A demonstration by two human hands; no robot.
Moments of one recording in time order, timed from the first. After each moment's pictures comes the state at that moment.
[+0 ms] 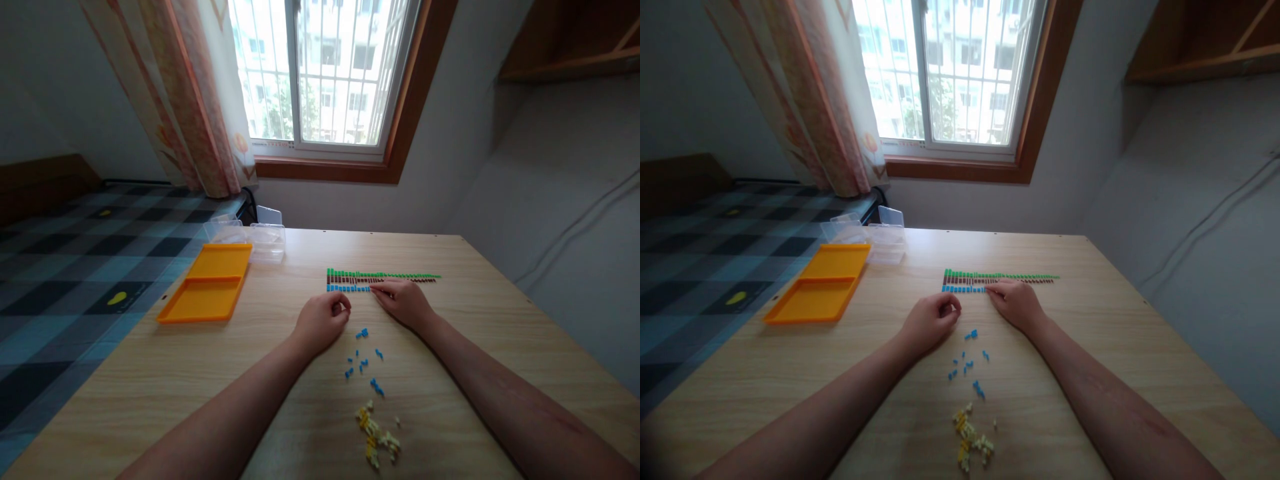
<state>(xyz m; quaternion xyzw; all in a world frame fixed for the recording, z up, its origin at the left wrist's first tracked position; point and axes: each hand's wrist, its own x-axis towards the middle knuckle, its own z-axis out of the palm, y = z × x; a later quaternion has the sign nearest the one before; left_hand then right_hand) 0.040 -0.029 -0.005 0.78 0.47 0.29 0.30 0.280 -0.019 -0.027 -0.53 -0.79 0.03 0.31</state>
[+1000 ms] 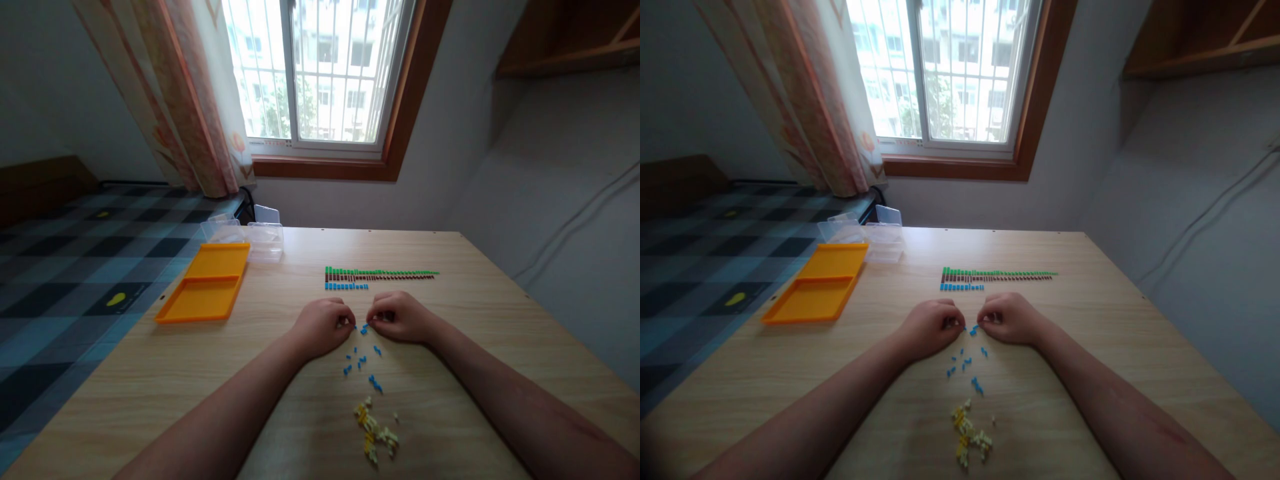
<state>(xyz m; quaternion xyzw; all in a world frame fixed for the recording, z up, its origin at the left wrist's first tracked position) 0.034 -0.033 0.000 0.89 0.36 0.18 0.22 0.269 -0.053 -0.008 -0.41 -0.85 0.20 0.26</state>
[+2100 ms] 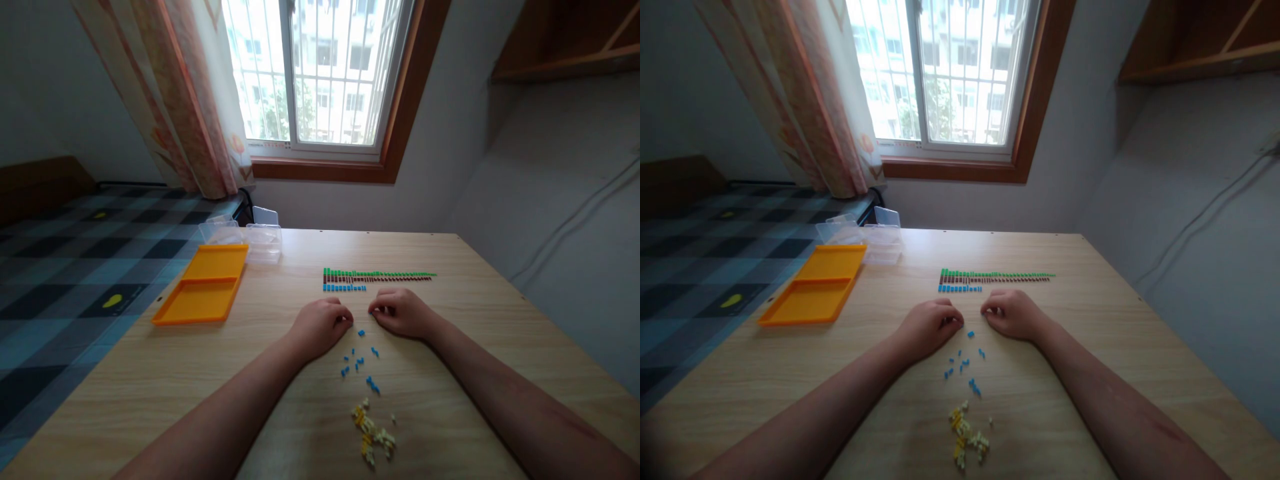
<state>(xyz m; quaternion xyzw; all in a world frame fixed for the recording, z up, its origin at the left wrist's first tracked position) 0.035 -0.031 -0.003 0.88 0.38 0.18 0.20 0.282 -0.044 -0.016 -0.43 -0.85 0.14 0.27</state>
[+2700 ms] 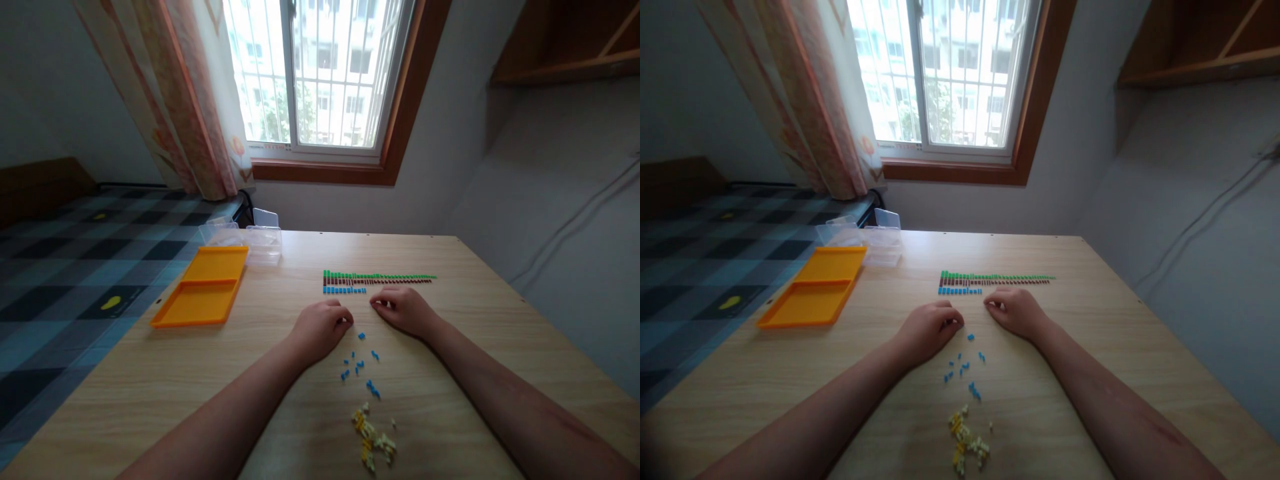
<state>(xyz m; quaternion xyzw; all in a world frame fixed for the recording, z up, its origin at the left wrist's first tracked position) 0.036 -0.032 -0.004 0.88 0.39 0.18 0.18 0.288 -0.034 -0.022 -0.48 -0.83 0.08 0.27</state>
